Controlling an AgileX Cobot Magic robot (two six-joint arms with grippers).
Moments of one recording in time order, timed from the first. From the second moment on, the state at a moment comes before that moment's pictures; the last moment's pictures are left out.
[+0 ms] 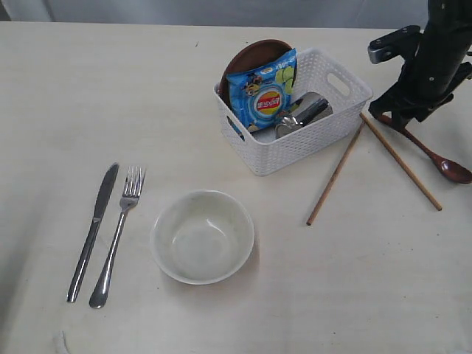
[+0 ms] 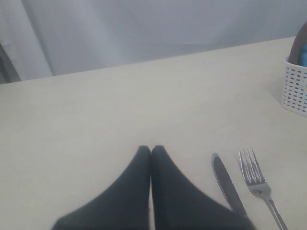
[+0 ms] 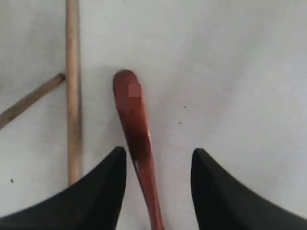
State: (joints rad) left arm -0.17 0.00 0.00 0.05 0.33 0.04; right arm 0.08 2.11 -1.41 -0.21 0.84 -0.23
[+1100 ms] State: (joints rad) left arm -0.17 0.00 0.00 0.05 0.33 0.04; right arm 0.07 1.87 -1.42 -0.10 1.08 -0.26
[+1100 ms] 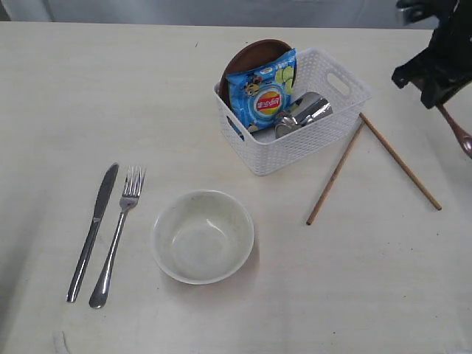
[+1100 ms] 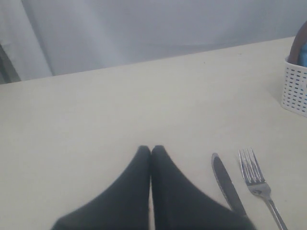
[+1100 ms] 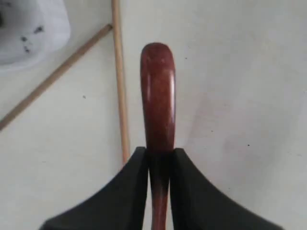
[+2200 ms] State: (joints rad) left arm -0.17 0.00 0.00 0.05 0.33 0.04; right arm 0.78 1.46 -1.14 0.42 0.63 -0.42
